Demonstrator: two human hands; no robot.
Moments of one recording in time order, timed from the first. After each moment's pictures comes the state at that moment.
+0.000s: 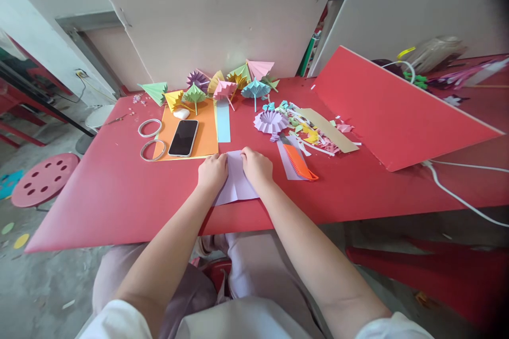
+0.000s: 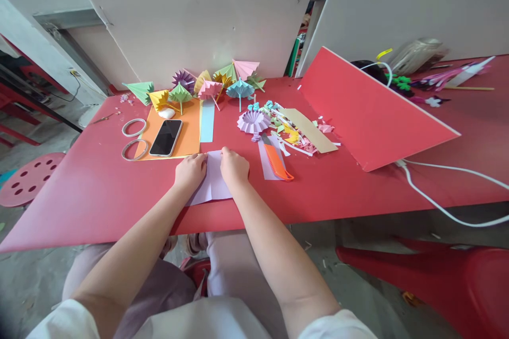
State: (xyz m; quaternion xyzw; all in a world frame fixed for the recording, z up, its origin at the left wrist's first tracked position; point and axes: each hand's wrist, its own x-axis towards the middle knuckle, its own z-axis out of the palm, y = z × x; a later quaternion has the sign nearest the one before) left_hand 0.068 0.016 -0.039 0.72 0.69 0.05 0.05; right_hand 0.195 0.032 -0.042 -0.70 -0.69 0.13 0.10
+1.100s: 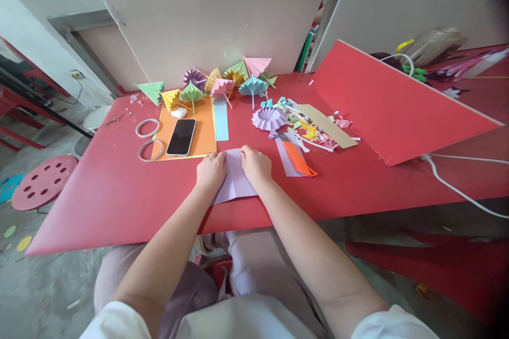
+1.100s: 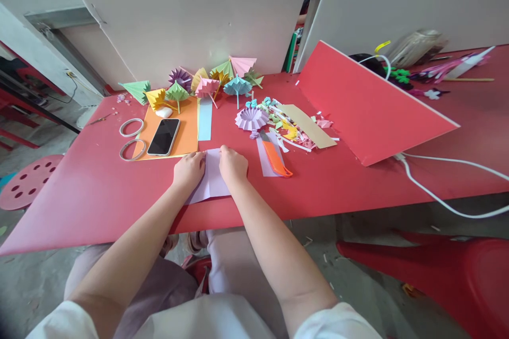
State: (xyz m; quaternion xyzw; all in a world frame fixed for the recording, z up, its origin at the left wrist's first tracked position) left_hand 0.068 0.016 -0.039 0.72 0.69 0.05 0.05; right_hand 0.197 0.031 -0.045 -0.70 -0.70 0.13 0.12
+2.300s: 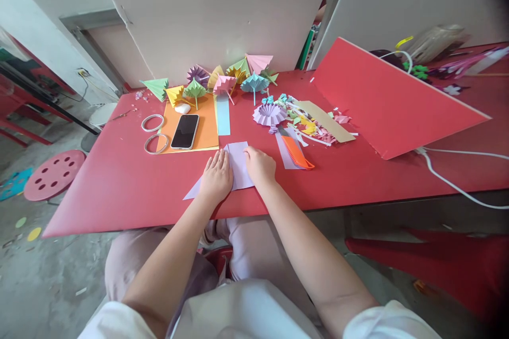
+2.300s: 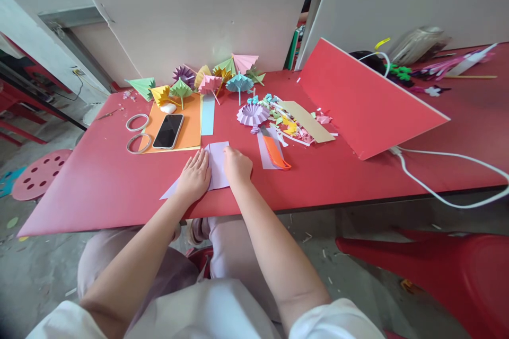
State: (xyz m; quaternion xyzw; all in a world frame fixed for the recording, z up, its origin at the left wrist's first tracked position) left_hand 0.066 -0.024 -0.061 0.80 0.60 0.07 -0.02; right_hand 0.200 0.007 -0.043 -0.71 -0.68 0.13 0.14
